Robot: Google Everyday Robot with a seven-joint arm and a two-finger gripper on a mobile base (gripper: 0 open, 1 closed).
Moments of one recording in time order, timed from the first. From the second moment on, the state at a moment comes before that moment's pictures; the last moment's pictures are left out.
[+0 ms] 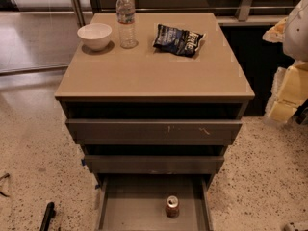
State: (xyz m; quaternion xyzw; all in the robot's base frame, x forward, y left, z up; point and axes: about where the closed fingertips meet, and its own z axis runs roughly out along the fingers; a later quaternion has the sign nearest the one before) arm 0.439 -0.215 0.984 -0.60 0.78 -0.04 0.17
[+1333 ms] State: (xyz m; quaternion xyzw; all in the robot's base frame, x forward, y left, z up) arm 0.430 -0.197 0.888 -0.57 0.79 0.03 0.21
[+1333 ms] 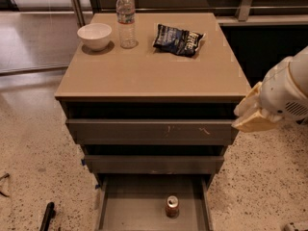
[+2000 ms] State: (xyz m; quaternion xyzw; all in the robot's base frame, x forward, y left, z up) arm 0.427 -0.177 0.784 -0.54 0.80 0.12 0.23
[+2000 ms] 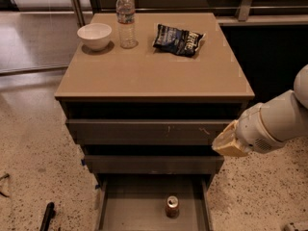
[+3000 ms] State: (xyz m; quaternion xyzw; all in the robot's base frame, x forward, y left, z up) arm 0.425 -0.167 0.671 -0.54 0.79 0.15 0.25
